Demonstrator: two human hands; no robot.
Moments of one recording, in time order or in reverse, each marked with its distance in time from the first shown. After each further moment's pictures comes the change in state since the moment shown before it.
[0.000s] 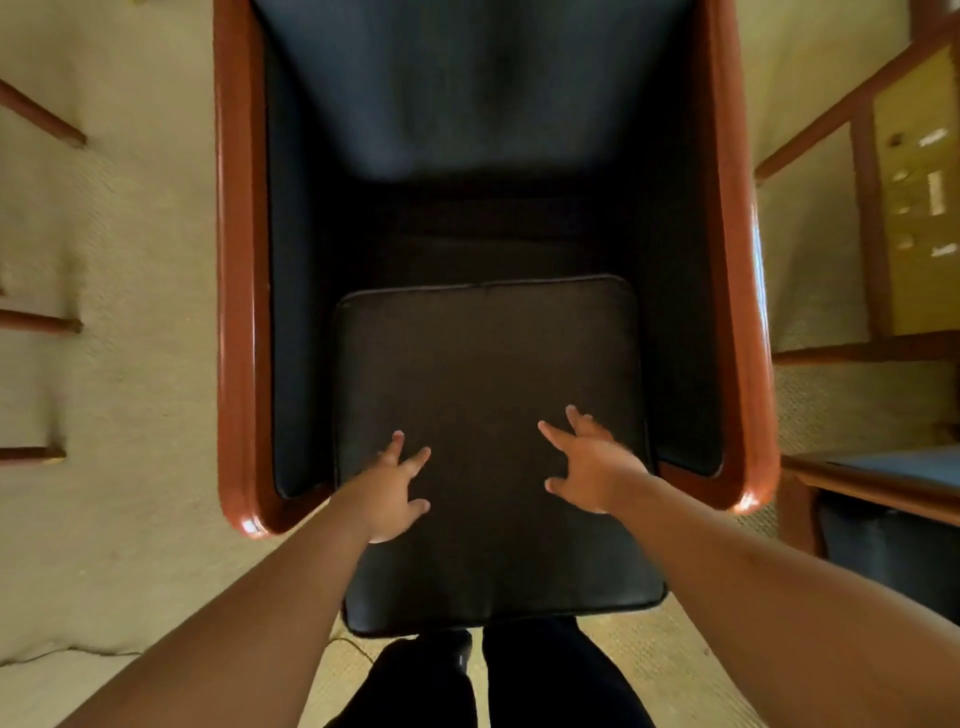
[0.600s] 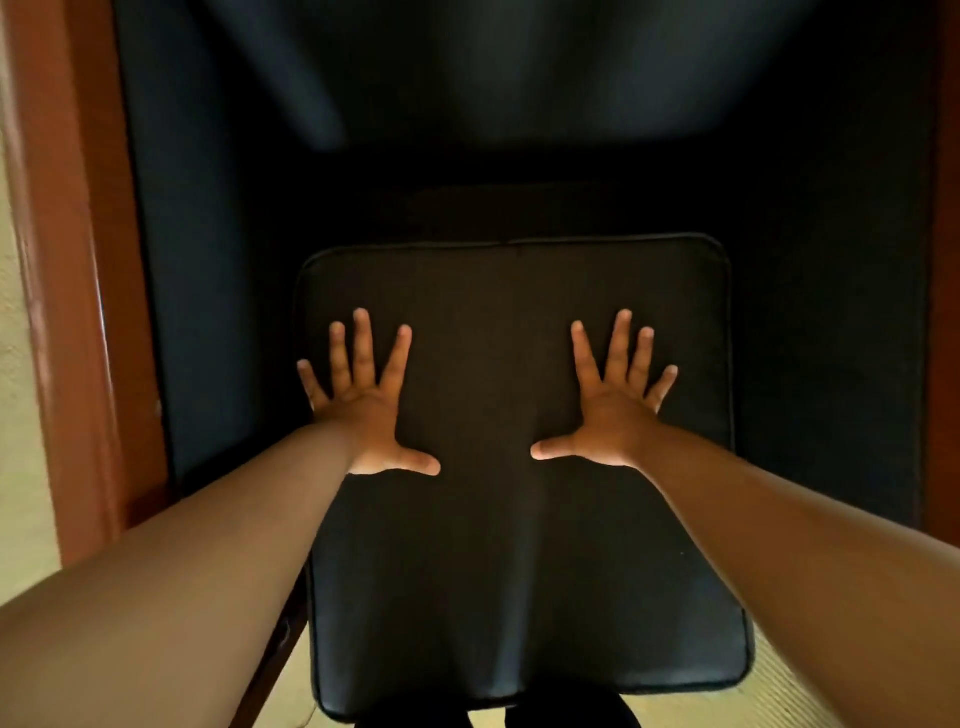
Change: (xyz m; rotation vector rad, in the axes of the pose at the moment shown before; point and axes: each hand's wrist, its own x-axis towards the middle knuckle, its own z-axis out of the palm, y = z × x) left_hand 0.175 -0.024 -0.148 0.195 0.050 -0.106; right_hand 0.179 -0.026 -0.097 0.082 0.012 0.121
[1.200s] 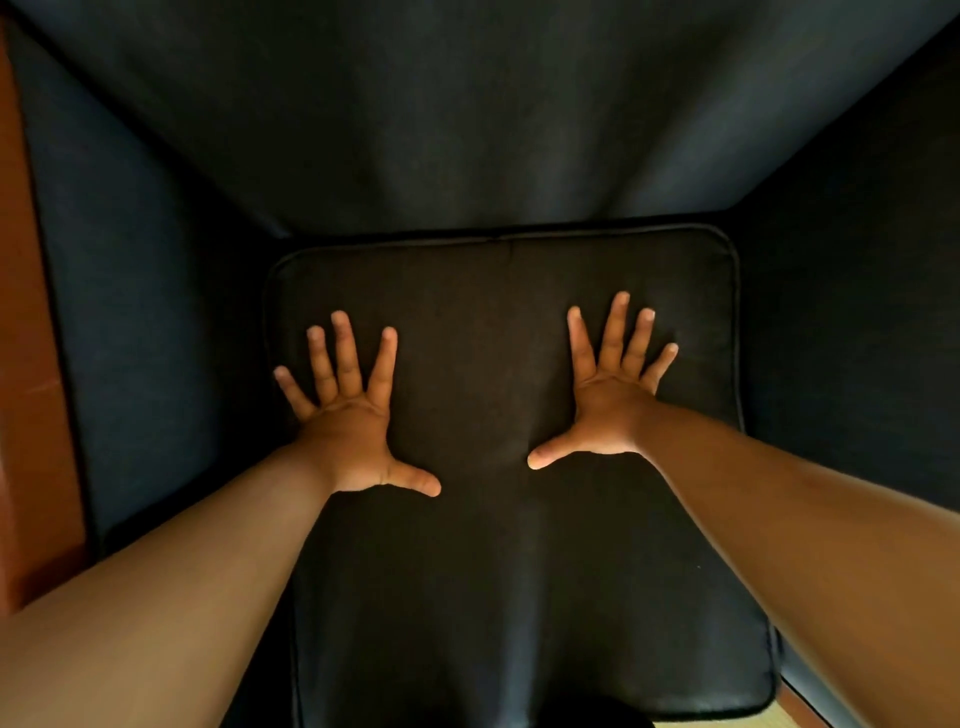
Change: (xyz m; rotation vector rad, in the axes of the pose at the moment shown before) left_hand 0.071 -0.009 -0.078 -0.010 0.050 0.030; right_hand 0.077 -0.024 -0.090 -0.107 0.011 -0.015
